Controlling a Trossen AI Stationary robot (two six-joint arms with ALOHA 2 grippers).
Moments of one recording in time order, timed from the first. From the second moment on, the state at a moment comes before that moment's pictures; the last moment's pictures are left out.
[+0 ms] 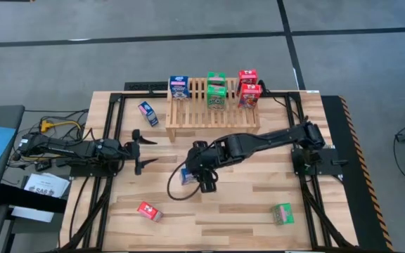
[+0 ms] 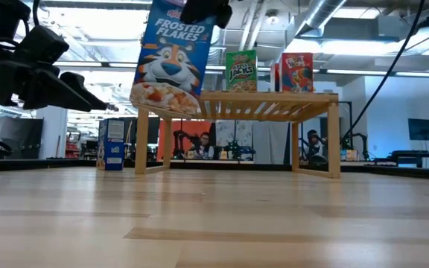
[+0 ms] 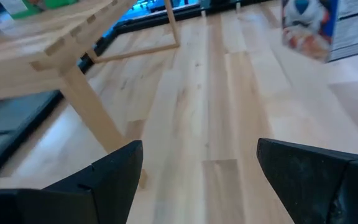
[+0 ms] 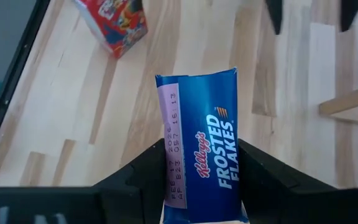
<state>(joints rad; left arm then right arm) -0.10 0.28 0.03 0.02 -0.32 0.18 0.19 1.97 1.88 -0.82 0.02 0.00</state>
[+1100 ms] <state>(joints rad) -0.10 0.28 0.03 0.71 -0.32 0.00 0.01 1.97 1.88 -0.77 0.02 -0.06</state>
